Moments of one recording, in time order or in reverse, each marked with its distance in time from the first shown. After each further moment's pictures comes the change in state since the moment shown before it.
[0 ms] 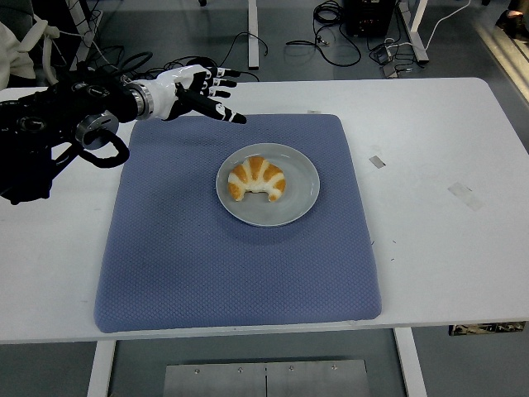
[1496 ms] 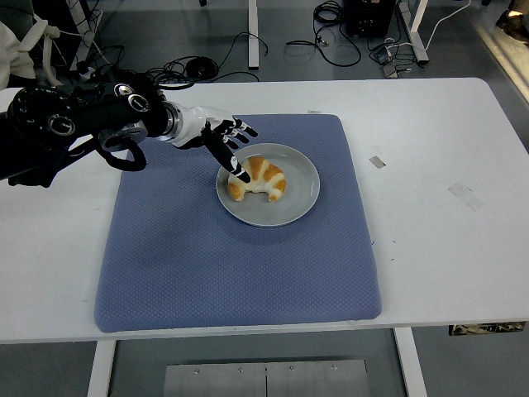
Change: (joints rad) left arm -0.158 0.017 0.295 -0.162 -0.003 -0.012 0.238; right arm 0.000 0.000 0.000 0.000 0.000 0.000 0.000
